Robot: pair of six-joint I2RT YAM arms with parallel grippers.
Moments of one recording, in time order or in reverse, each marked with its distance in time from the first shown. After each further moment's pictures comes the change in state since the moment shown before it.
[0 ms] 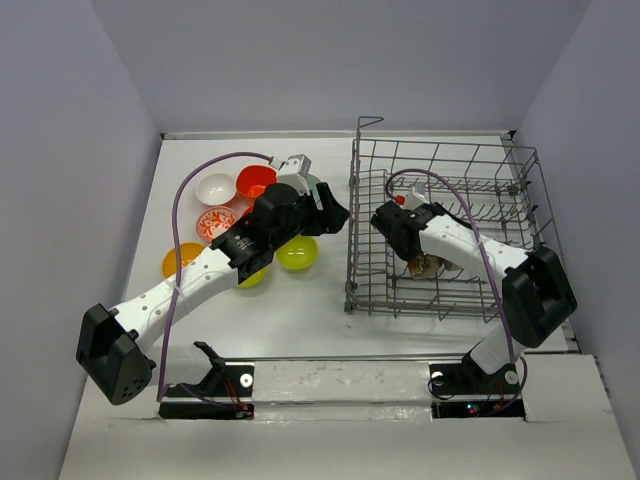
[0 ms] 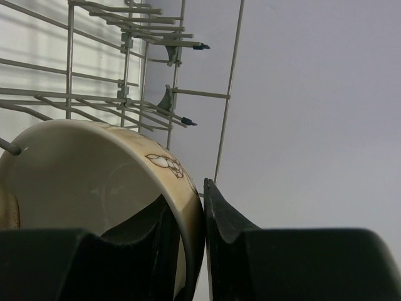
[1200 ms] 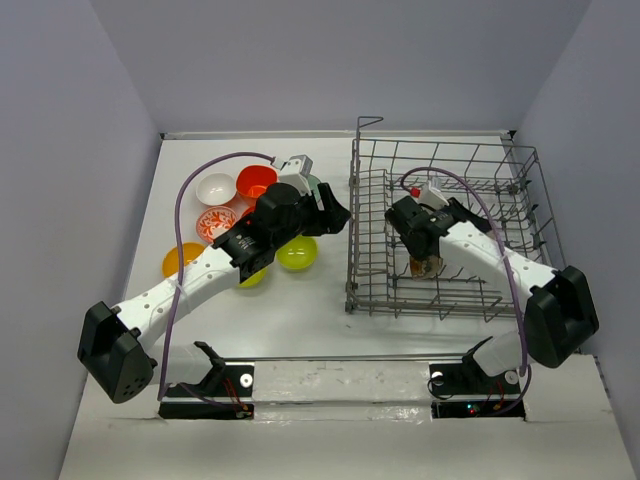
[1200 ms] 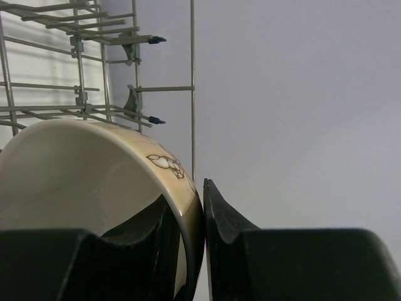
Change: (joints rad) left arm 0.000 0.011 0.000 0.006 0.008 0.000; right arm -0.044 -0.131 -0.061 0.102 0.094 -0.086
